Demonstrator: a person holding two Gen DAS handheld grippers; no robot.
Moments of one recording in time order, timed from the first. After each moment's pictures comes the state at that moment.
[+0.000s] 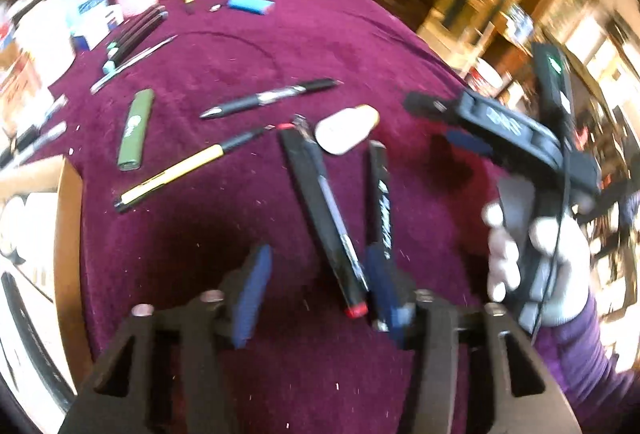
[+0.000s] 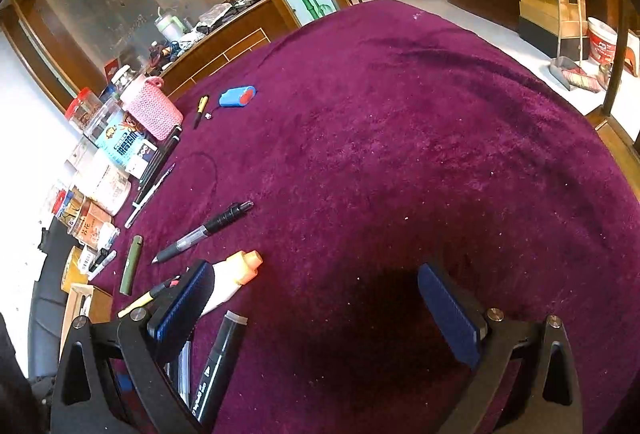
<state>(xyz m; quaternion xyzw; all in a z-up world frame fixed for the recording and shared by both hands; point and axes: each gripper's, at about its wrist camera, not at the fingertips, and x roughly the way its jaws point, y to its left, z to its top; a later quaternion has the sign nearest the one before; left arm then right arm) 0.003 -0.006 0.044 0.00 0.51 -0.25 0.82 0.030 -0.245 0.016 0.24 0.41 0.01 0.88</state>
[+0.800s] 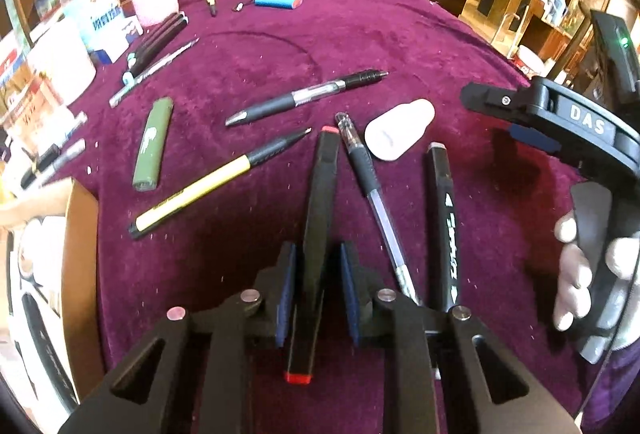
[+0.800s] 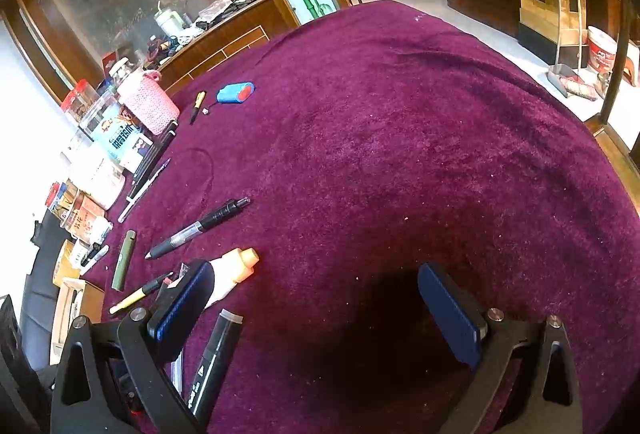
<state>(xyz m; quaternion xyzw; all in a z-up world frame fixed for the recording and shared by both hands) 0.020 -0.030 0.019 0.09 0.50 -0.18 0.84 0.029 -0.243 0.014 0.22 0.42 0.00 0.88</state>
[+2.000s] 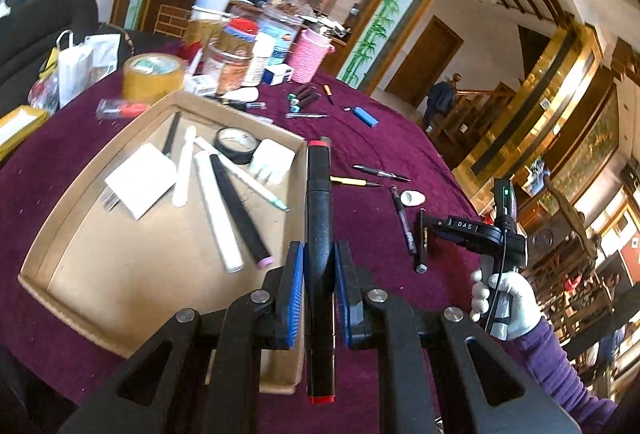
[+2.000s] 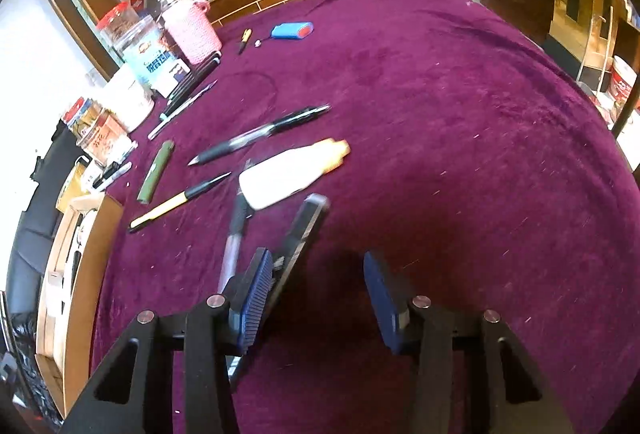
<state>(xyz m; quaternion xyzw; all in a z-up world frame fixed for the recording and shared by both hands) -0.155 0.209 0.095 -0.19 0.36 -0.14 0.90 -0.003 -0.170 0.019 0.15 0.47 0.04 0.87</state>
